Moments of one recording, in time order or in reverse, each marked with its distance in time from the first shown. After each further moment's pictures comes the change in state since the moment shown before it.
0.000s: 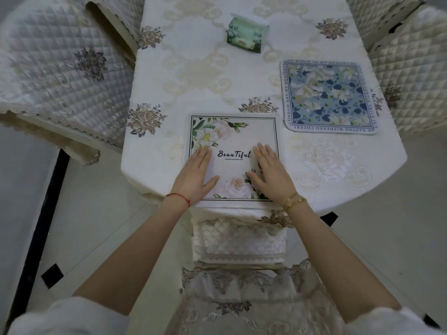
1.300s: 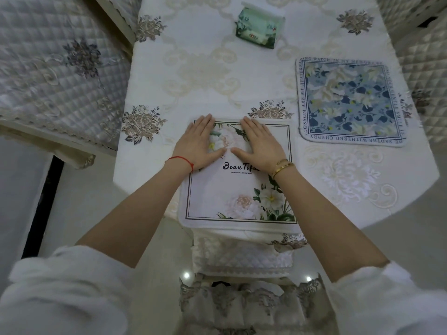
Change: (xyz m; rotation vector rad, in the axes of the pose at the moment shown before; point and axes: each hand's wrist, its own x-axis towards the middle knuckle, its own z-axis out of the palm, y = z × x) left_hand 0.118 -0.045 -0.021 0.097 -0.049 -0.062; right_hand 0.136 0.001 0.001 -0.108 -0.078 -0.043
